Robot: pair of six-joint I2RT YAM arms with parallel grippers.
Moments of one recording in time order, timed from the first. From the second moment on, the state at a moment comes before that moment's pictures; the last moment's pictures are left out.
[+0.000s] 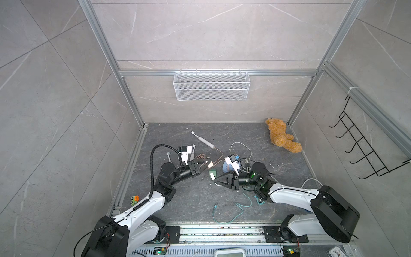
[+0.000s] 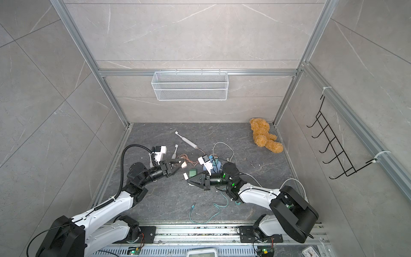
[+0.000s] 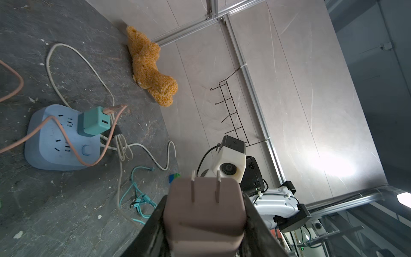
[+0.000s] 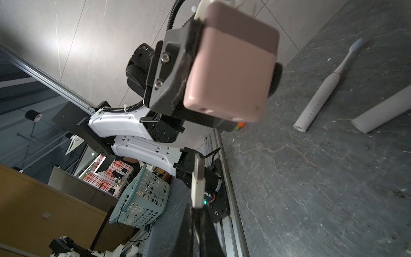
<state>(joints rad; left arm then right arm) -0.49 1.07 0.42 0.76 0.71 -1.24 0.72 1.38 0.51 0.90 -0.90 0.88</state>
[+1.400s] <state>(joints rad) -0.49 1.14 0.37 0.94 0.78 -1.33 0.68 1.40 0.54 0.93 -0.91 0.90</state>
